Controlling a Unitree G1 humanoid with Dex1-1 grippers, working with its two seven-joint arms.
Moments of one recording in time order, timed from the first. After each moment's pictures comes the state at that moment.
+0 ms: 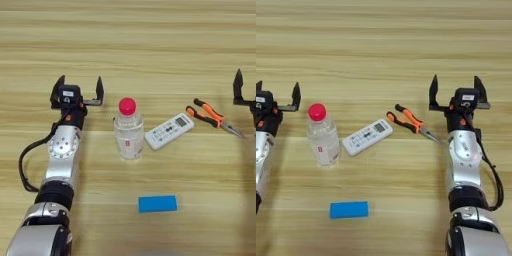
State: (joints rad) left arm -0.37 0.11 0.13 0.66 -0.05 -0.52 -0.08; right arm -0.39 -0.21 -0.24 0.66 0.09 -0.62 0.07
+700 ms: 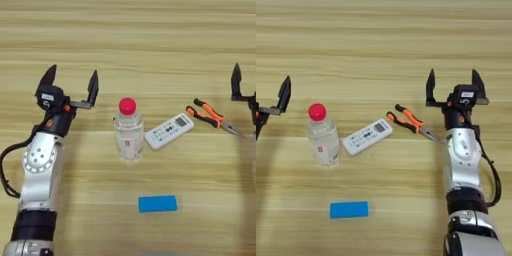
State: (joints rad) left arm -0.08 0.15 0.10 0.03 -0.24 -0.34 -0.31; right arm -0.35 -0.20 -0.23 0.51 0.11 -0.57 0.09
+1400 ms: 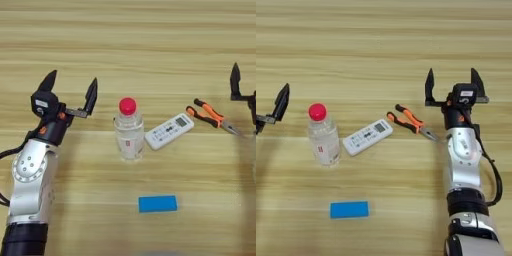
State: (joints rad) left arm -0.09 0.17 0.12 0.07 -0.17 -0.30 -0.26; right arm -0.34 -0.20 -0.22 0.49 0.10 -0.55 0.09
